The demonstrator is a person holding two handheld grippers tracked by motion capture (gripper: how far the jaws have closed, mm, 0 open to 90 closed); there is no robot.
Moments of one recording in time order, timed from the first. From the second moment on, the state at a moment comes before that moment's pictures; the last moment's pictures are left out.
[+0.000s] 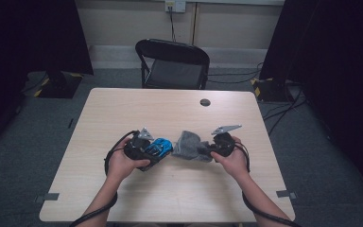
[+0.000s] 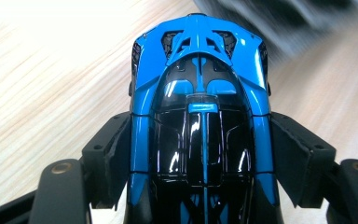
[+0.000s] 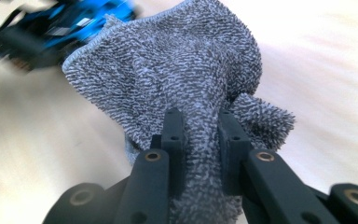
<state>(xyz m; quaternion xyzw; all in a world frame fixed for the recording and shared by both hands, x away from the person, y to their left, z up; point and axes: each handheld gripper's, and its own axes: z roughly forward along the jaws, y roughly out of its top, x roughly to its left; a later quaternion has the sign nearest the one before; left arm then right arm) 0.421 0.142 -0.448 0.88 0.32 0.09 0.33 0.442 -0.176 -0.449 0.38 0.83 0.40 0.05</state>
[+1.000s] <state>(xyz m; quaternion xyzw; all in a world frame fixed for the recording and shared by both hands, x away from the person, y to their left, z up) 0.416 0.121 -0.449 0.89 0.30 0.08 0.33 0.461 -0.122 -0.446 0.38 0.83 0.41 0.04</state>
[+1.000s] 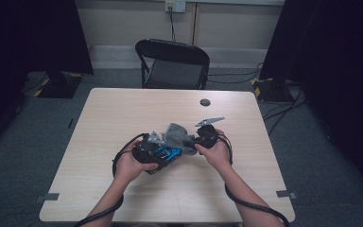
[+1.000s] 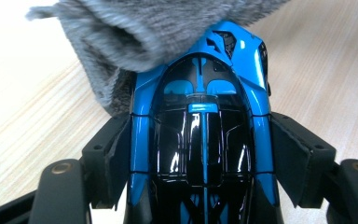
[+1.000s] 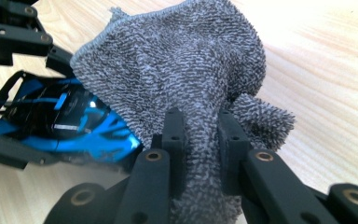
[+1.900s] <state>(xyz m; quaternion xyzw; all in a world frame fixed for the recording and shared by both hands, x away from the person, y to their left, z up) 0.427 0.150 -0.451 0.87 0.35 0.10 0.33 0.431 -0.133 -0.460 0.33 0.86 0.39 -0.02</state>
